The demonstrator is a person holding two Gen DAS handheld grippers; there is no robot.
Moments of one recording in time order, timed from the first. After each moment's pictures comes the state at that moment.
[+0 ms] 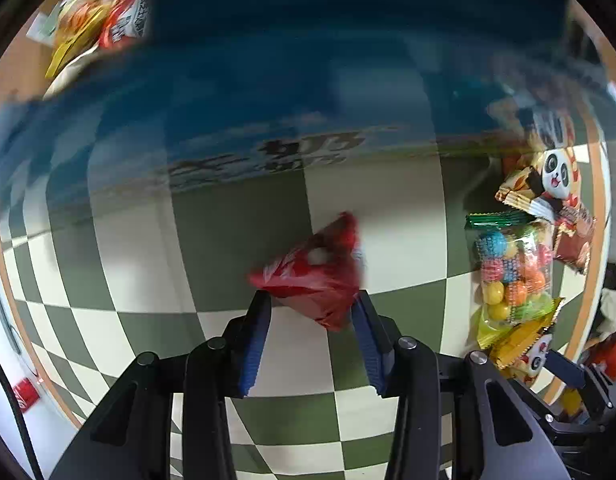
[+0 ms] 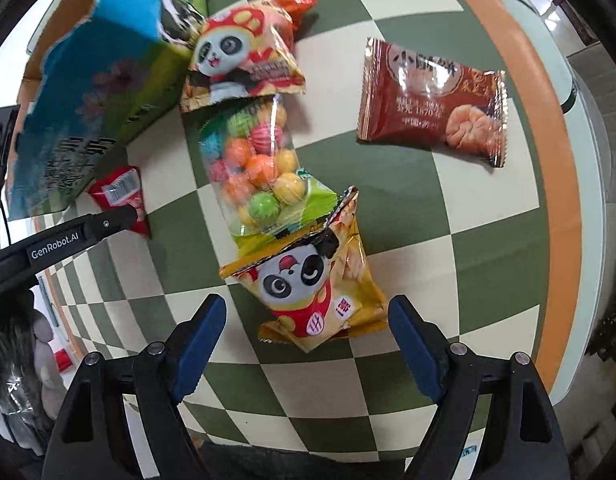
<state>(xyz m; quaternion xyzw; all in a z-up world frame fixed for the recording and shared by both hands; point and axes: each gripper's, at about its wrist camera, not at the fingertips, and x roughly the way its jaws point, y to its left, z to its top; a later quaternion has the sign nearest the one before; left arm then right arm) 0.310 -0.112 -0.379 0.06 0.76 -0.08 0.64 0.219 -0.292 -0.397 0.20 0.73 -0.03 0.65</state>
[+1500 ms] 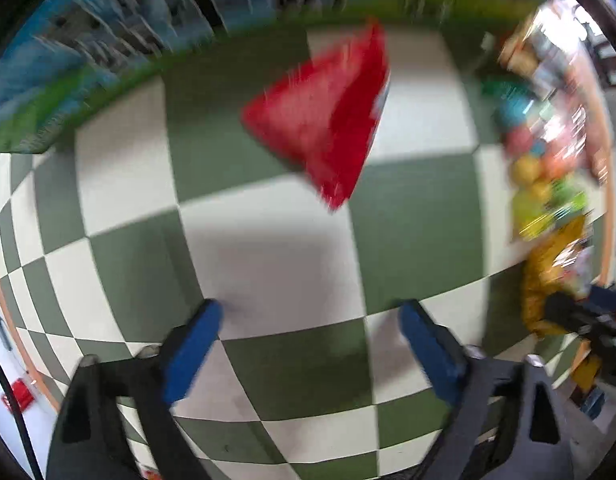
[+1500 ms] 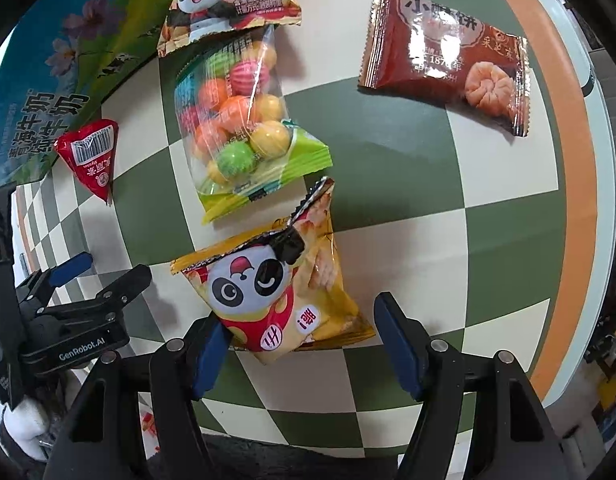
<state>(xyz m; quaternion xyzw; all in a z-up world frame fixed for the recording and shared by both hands) 0.214 -0.082 -0.358 0.07 0.76 -0.12 0.64 0.204 -0.273 -0.426 0.18 0.76 -0.02 0.63</state>
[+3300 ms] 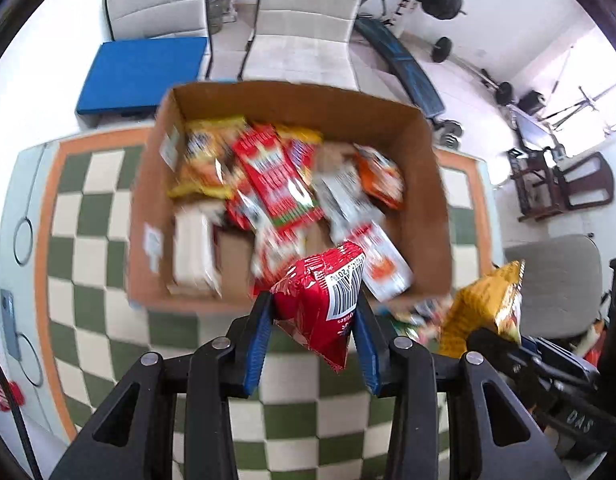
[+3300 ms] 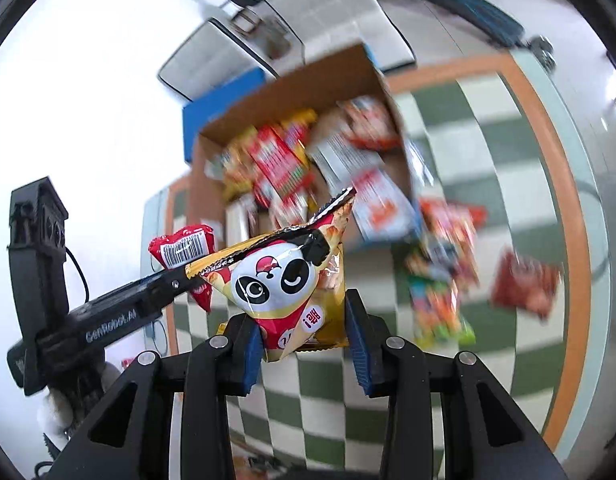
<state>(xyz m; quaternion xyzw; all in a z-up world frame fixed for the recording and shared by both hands) 0.358 -0.019 -0.173 -0.07 0.66 -0.10 0.75 0.305 -0.226 -0.215 0.24 0.58 0.12 0.76</state>
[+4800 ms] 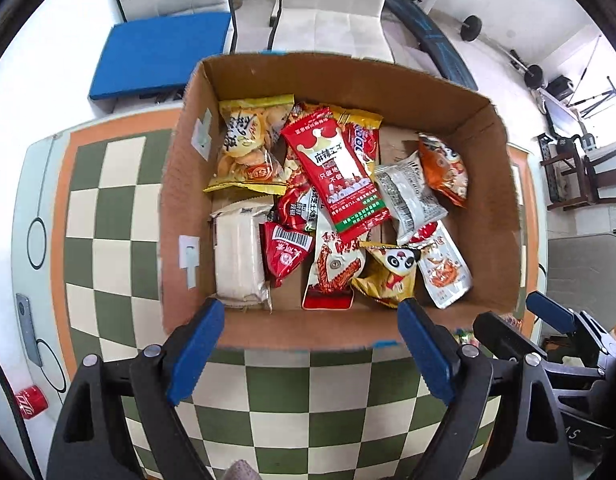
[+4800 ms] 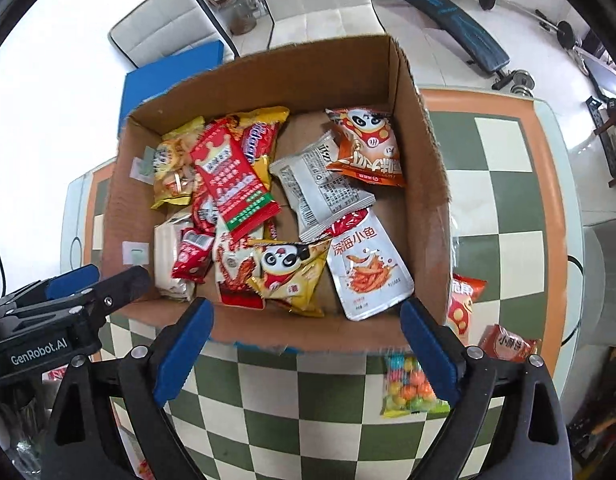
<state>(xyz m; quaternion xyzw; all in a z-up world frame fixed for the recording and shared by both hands) 0.376 0.010 -0.223 -0.03 0.68 -0.07 0.73 0.383 -0.169 -0.267 0.11 0.63 0.04 0.77</state>
